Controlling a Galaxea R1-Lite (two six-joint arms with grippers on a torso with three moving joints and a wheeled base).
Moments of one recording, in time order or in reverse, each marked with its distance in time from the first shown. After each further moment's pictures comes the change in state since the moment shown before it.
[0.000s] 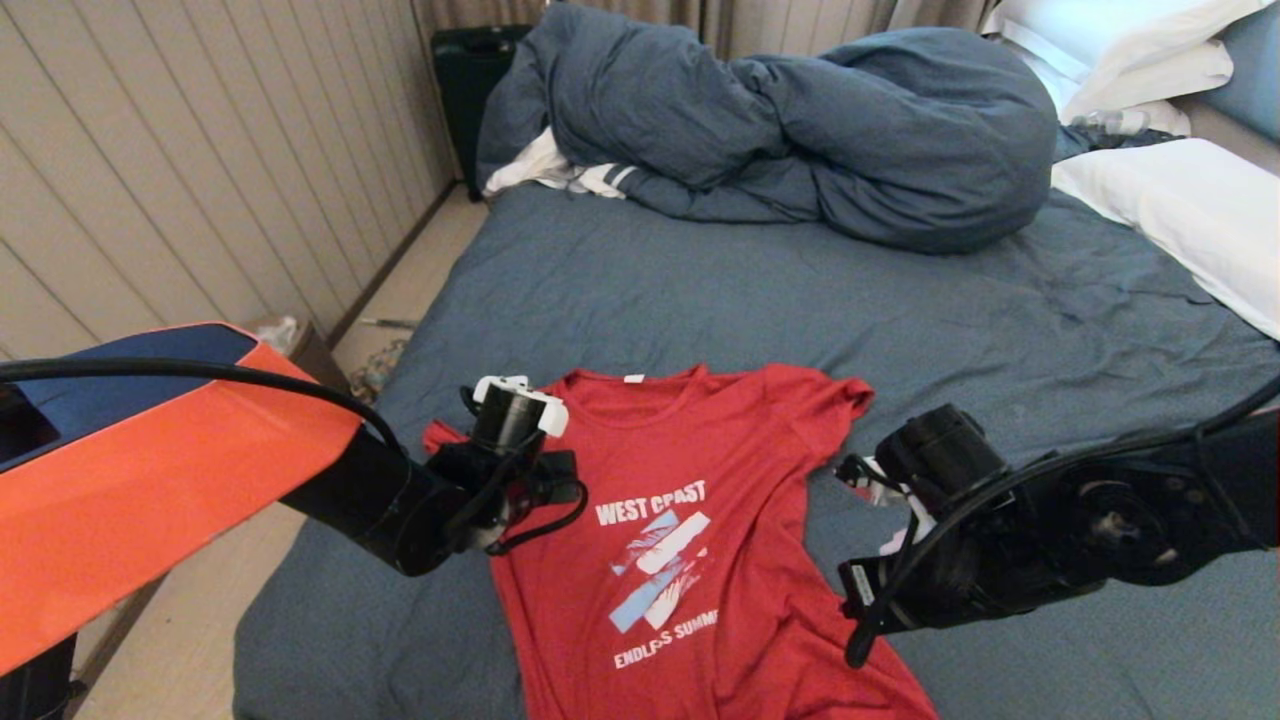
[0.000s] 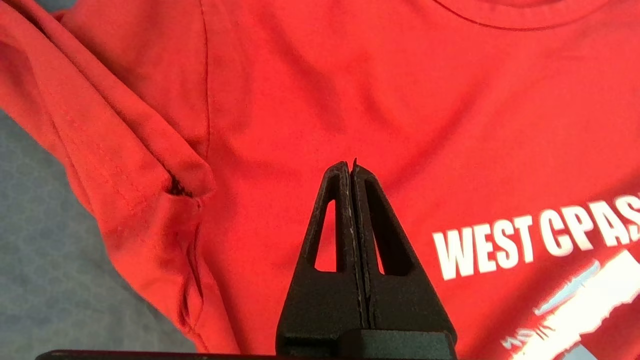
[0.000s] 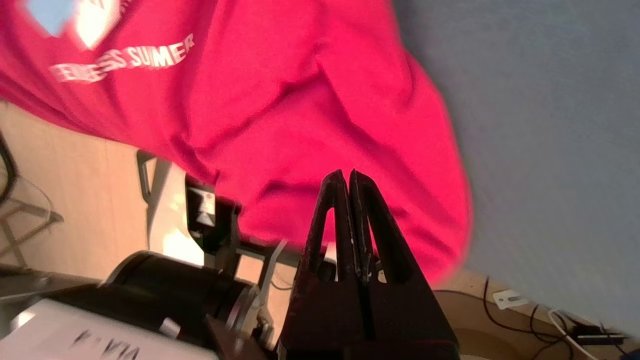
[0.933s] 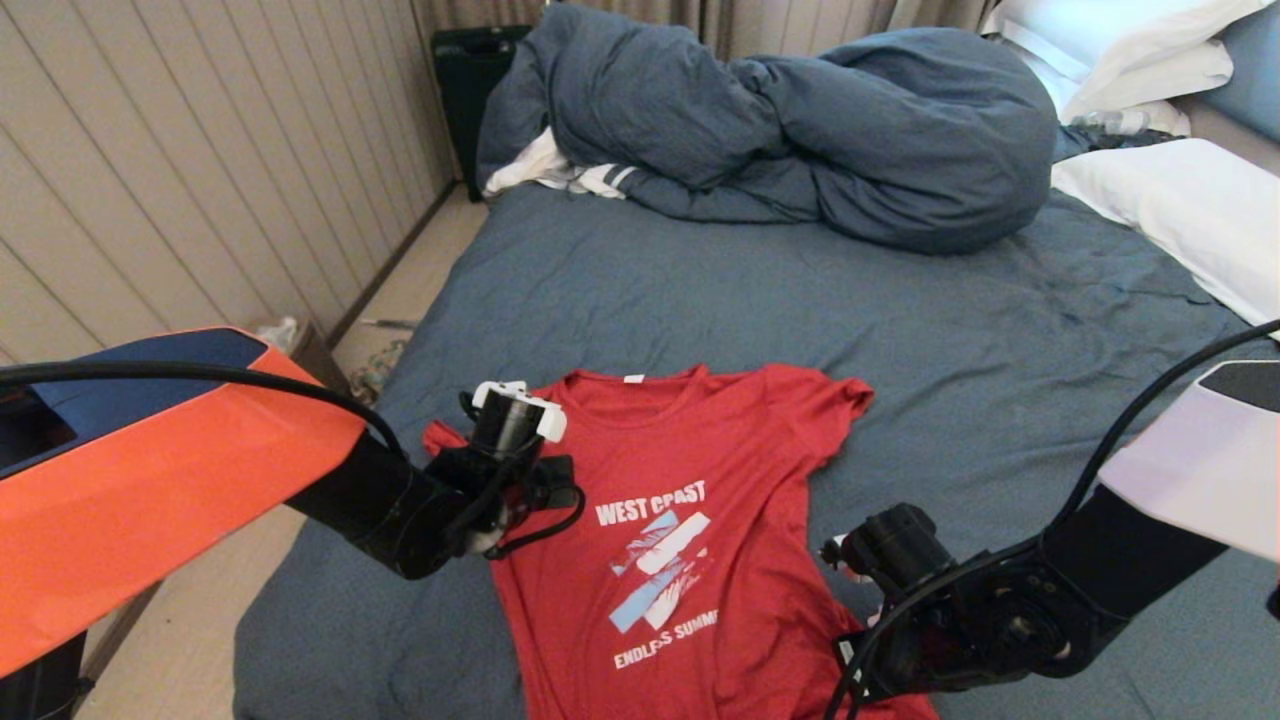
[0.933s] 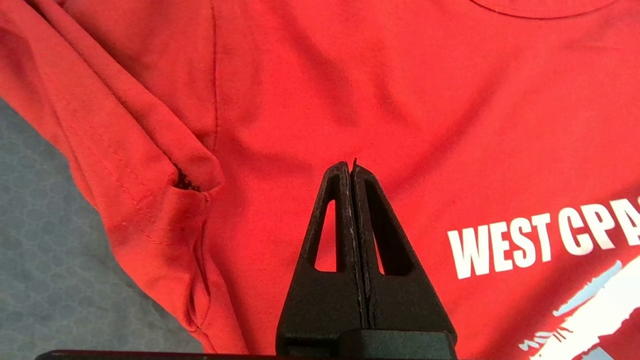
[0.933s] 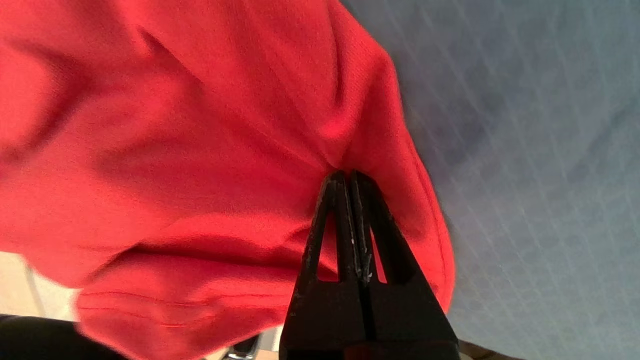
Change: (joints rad) left arm 0.008 0.010 0.009 -0.002 -0.001 -0.001; right arm -0.008 0.229 0.259 -0.364 -0.174 -0.058
